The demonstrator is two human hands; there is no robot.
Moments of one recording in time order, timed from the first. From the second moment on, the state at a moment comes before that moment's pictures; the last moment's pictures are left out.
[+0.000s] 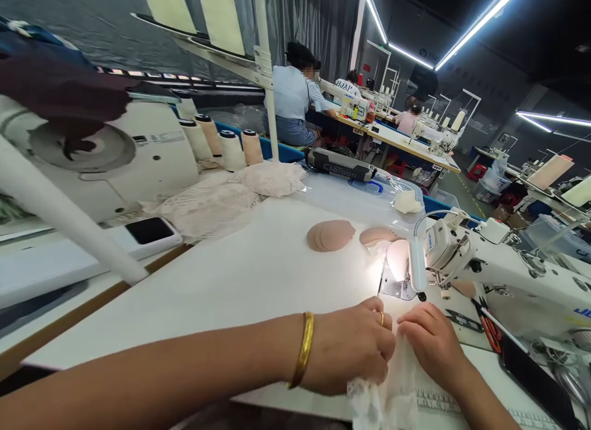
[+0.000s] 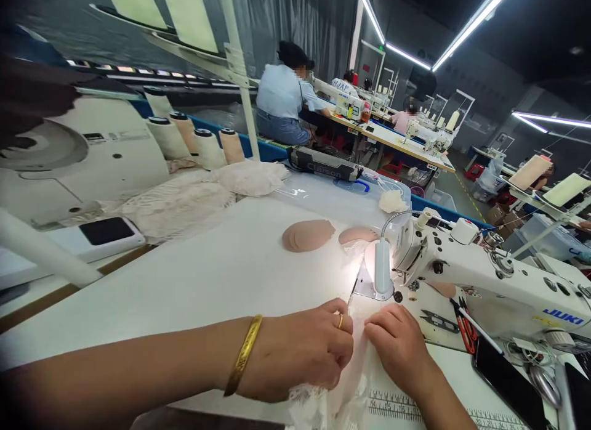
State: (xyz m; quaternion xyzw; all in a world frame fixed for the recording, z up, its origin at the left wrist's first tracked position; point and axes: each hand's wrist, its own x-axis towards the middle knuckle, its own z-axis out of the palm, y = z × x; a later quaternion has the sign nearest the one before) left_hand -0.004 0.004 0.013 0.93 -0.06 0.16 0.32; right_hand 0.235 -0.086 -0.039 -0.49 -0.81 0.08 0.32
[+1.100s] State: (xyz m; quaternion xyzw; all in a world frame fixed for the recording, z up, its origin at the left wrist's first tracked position) left_hand 0.043 0.052 -0.025 0.97 -0.02 0.17 0.17; right_hand 0.260 -0.057 -0.047 -0.54 -0.81 -0.08 0.21
